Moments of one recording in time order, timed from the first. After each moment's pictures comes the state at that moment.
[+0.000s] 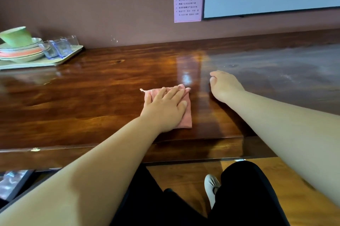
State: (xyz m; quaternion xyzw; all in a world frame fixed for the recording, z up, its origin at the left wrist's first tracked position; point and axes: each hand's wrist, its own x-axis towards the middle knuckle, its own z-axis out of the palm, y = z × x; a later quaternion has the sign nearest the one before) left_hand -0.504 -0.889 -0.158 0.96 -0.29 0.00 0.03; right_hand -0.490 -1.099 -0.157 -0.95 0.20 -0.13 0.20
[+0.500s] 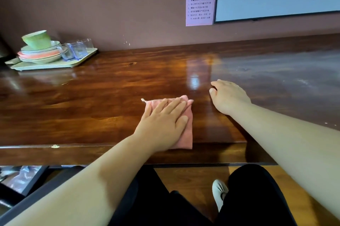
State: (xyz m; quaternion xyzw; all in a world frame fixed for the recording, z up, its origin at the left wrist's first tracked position) left_hand -0.523 -0.841 -0.175 0.94 -0.34 0.04 0.03; right_hand -0.500 -1.068 -0.168 -0.98 0.14 -0.10 0.10
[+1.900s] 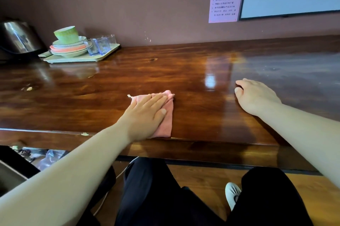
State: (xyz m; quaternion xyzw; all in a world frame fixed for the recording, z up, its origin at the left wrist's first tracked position) left_hand -0.489 -0.744 -0.171 0.95 -0.30 0.04 0.04; right_hand -0.496 -1.071 -0.170 -0.98 0.15 -0.08 0.10
